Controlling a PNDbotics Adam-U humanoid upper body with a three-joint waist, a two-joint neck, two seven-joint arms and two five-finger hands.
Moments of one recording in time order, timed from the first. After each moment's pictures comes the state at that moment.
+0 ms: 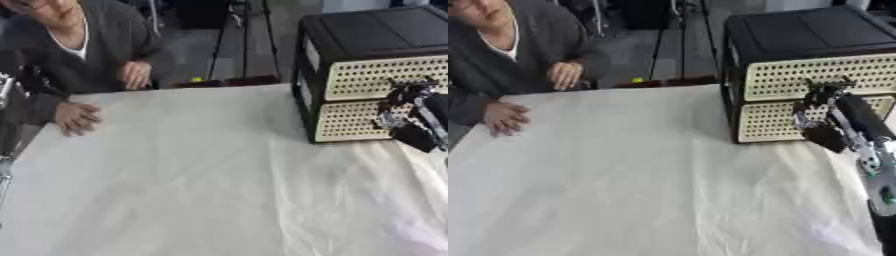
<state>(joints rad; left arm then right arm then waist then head) -0.13 0.43 0.19 -1.98 0.12 -0.13 -0.16 -0.57 -0.38 -0.03 -1.26 0.88 -0.35 -0.03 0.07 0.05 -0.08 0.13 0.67</state>
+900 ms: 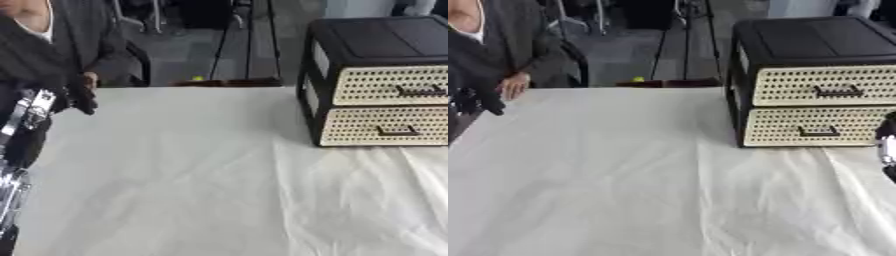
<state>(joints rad) -0.06 0.39 0.21 -1.97 -0.01 -0.09 -0.21 -0.23 -0.35 -0.12 -1.71 0.62 -0.25 -0.03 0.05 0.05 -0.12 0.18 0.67</state>
